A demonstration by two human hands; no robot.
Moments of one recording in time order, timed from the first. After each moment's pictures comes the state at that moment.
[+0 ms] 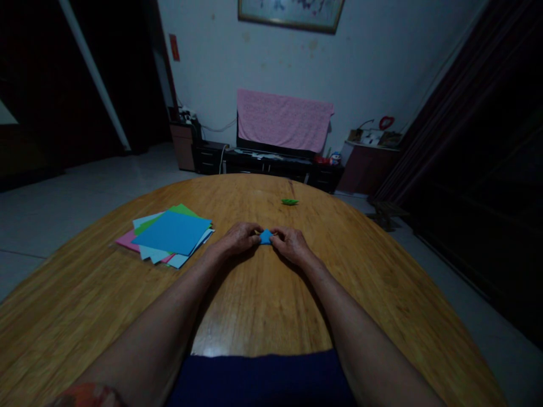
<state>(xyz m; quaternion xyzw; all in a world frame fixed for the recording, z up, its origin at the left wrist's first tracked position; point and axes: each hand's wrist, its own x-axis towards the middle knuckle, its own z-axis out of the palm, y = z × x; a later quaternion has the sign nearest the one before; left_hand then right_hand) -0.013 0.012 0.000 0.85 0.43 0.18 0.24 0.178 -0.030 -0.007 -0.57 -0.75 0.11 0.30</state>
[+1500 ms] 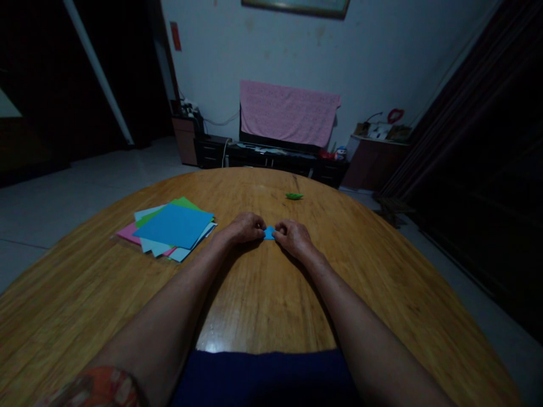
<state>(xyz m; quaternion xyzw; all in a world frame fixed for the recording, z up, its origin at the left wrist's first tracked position) -0.007 0.028 0.003 0.84 0.47 0.13 0.23 0.172 -0.023 -0.009 -0.64 -0.72 0.08 0.26</state>
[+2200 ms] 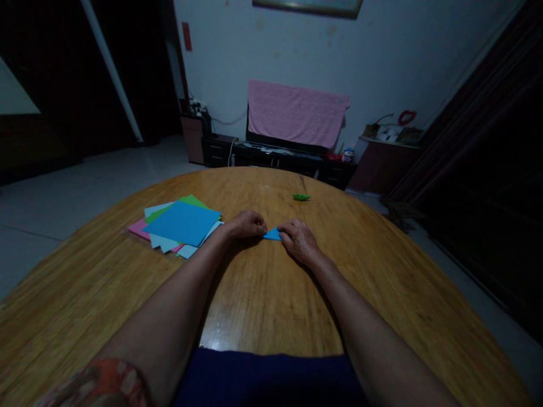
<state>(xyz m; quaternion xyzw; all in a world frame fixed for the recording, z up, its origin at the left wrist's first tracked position) -0.022 0.028 0.005 0.77 0.48 0.16 0.38 0.178 -0.023 -0.021 -0.56 -0.79 0.01 0.24</state>
